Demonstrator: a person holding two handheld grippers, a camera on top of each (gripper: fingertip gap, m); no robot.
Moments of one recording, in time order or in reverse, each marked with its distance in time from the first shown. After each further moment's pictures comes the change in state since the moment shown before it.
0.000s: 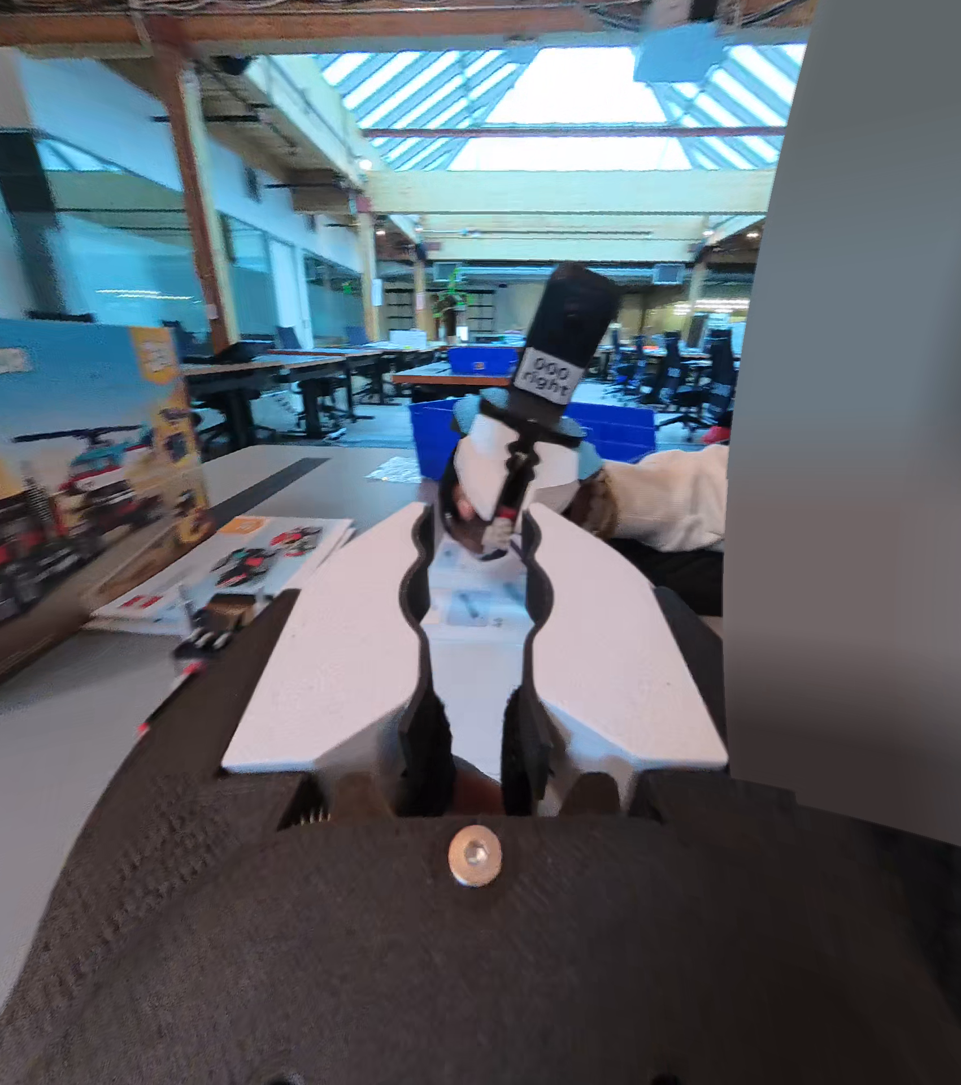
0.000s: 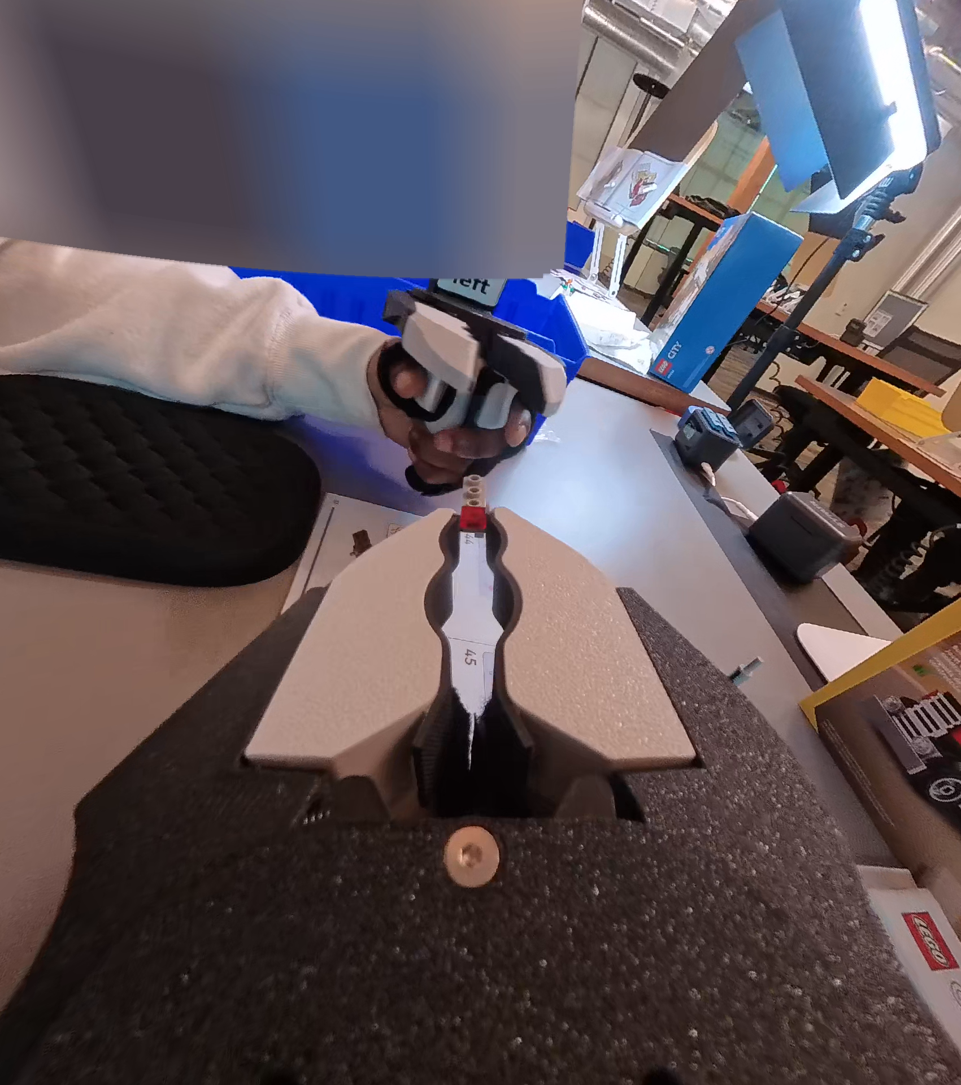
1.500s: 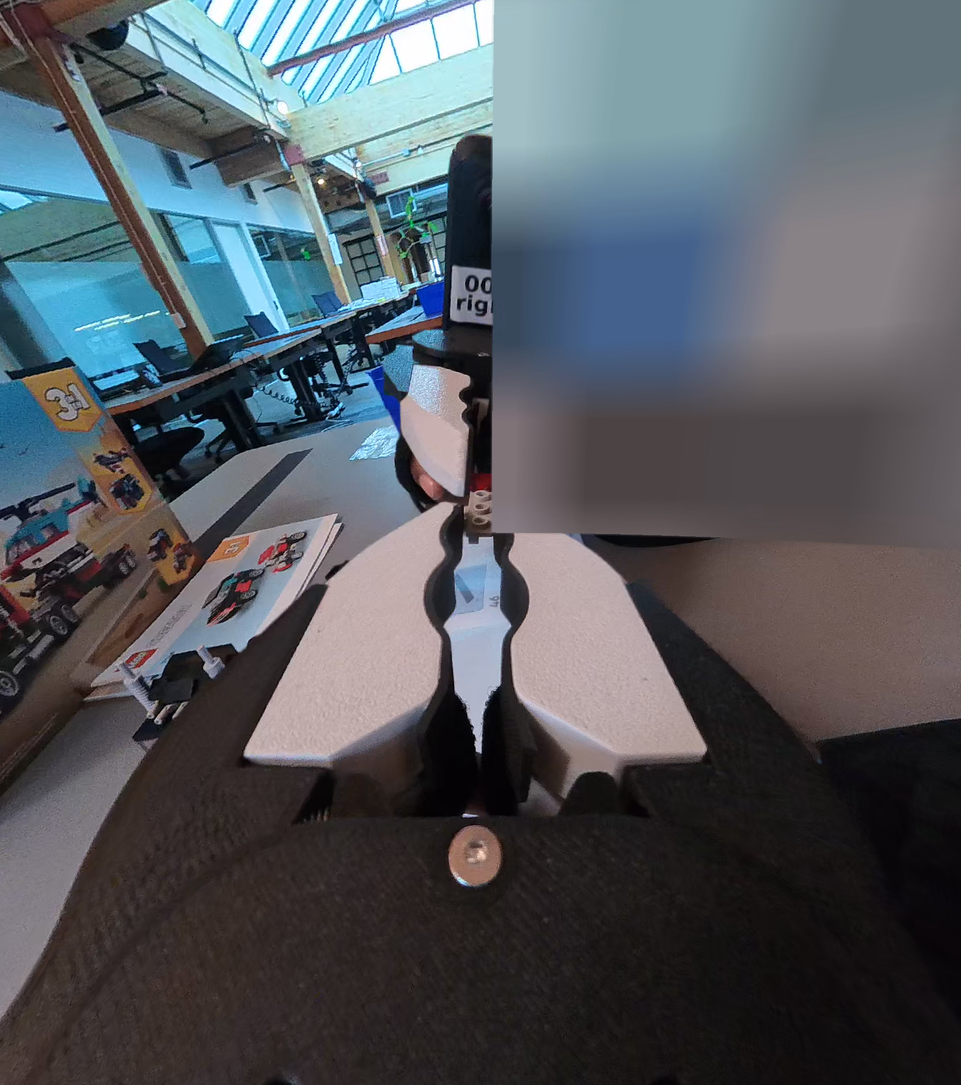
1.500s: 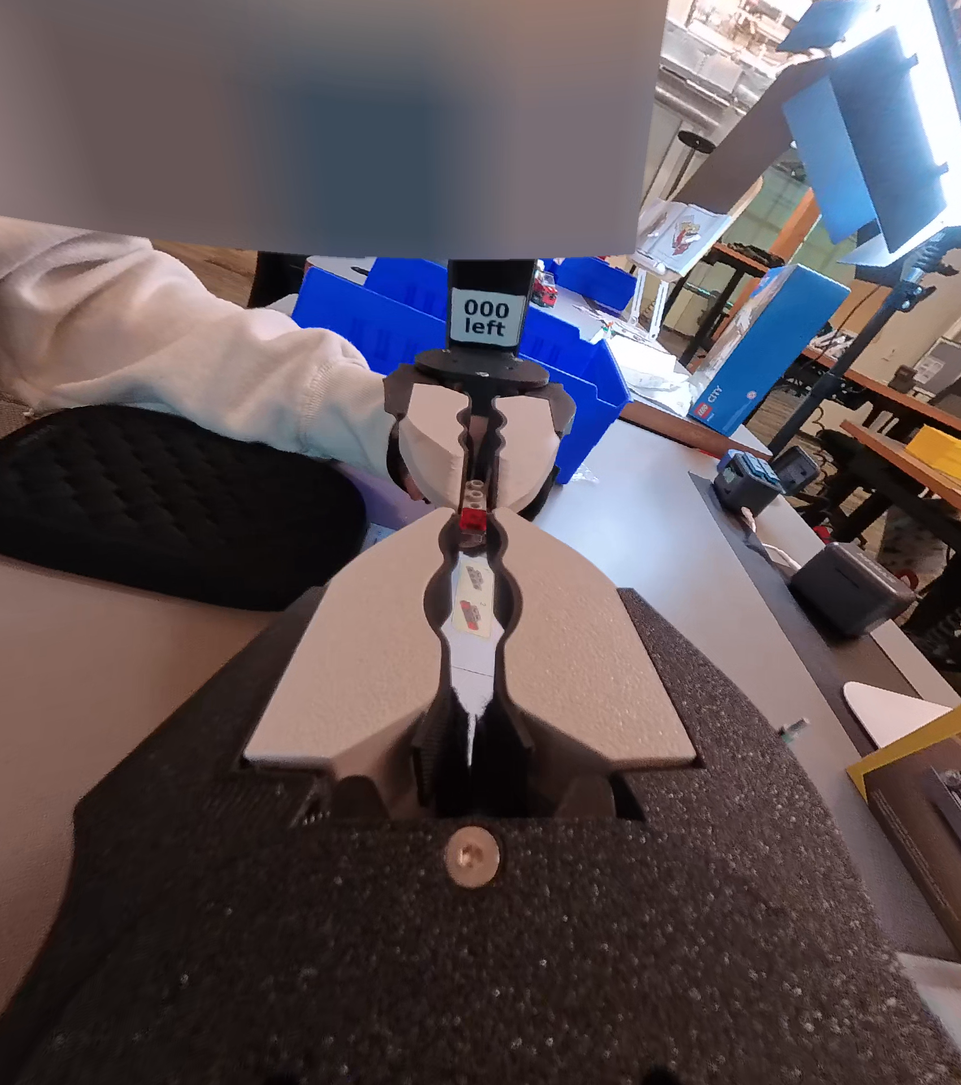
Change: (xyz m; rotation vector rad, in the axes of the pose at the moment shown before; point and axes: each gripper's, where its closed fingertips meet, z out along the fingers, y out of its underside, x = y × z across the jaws) left arm 0.031 0.023 0.033 -0.121 0.086 0.248; right arm -0.016 -0.015 0.002 0.063 -0.079 -0.009
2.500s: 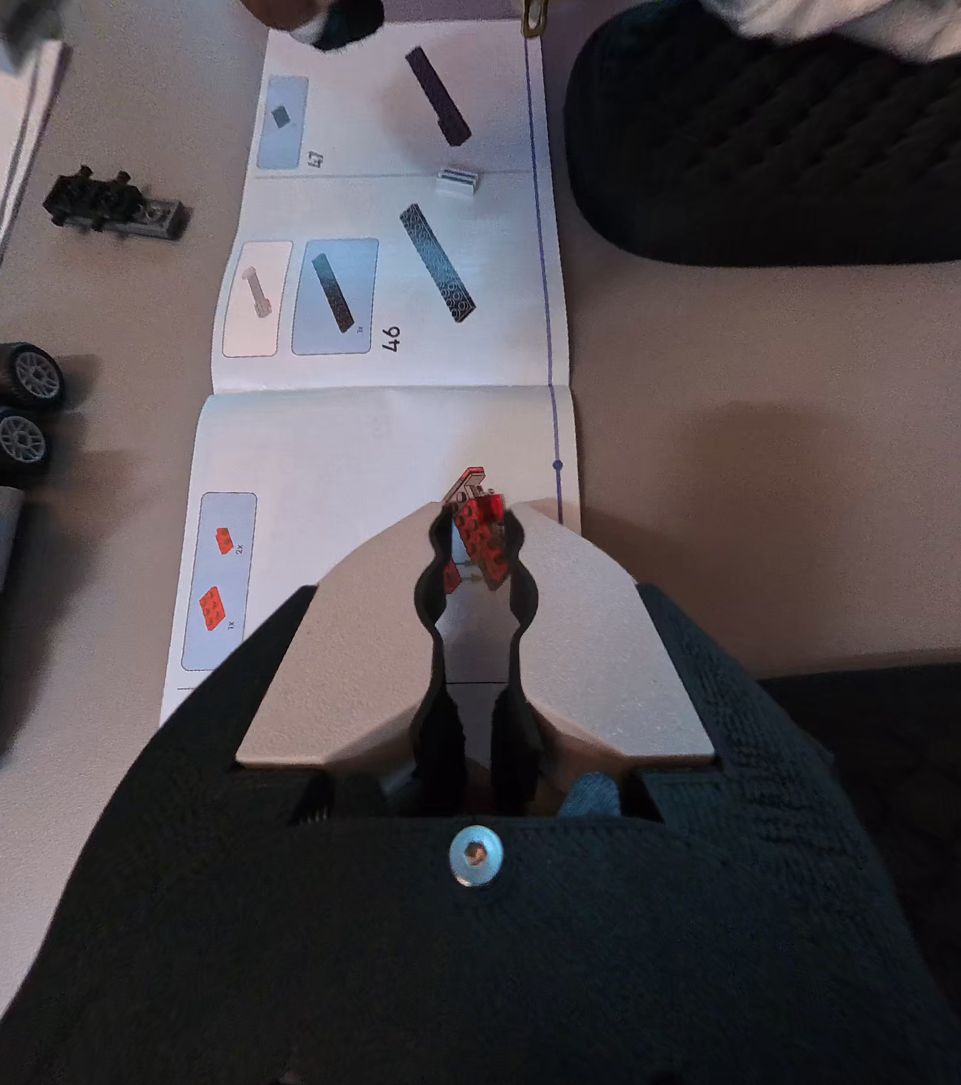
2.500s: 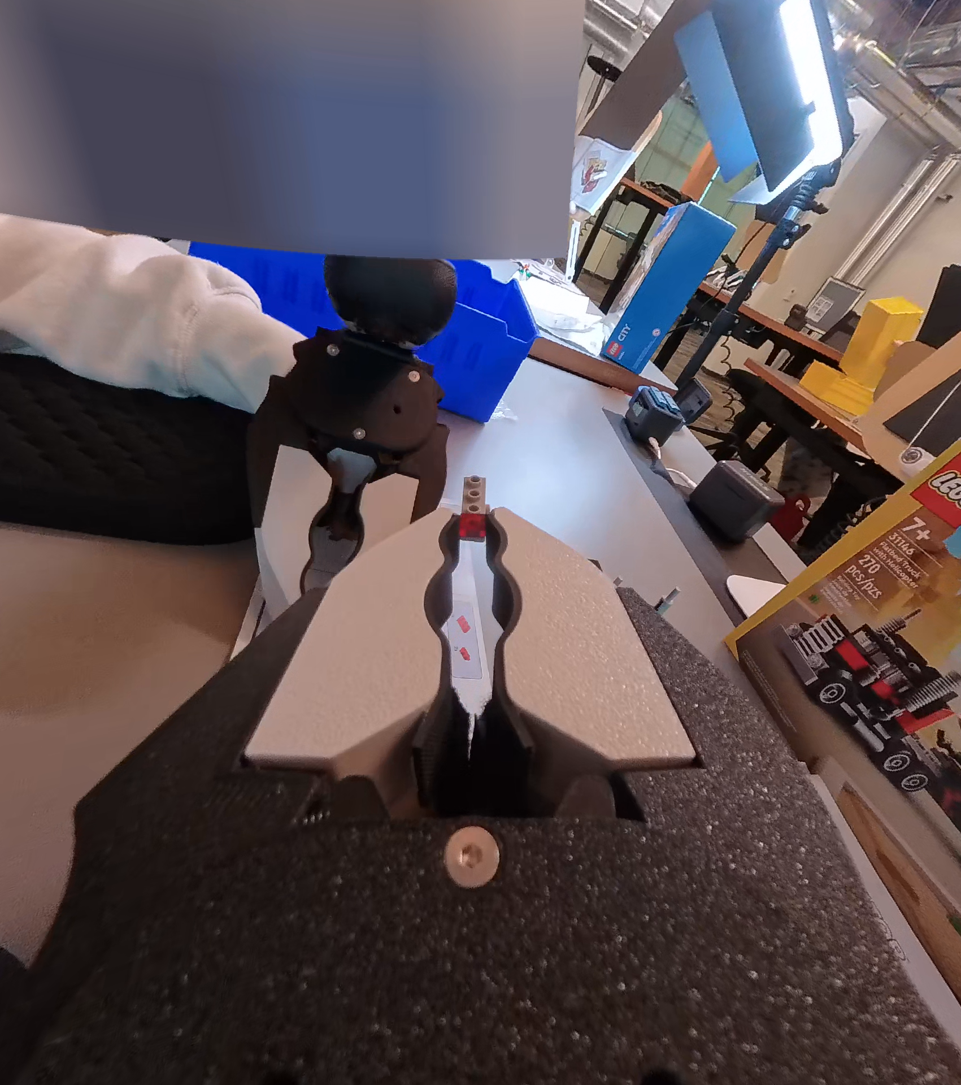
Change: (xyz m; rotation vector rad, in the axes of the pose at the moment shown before) left arm 0.037 0.109 0.022 -0.752 0.129 -0.206; right arm 0.027 0.013 -0.045 -0.090 0.152 -0.002
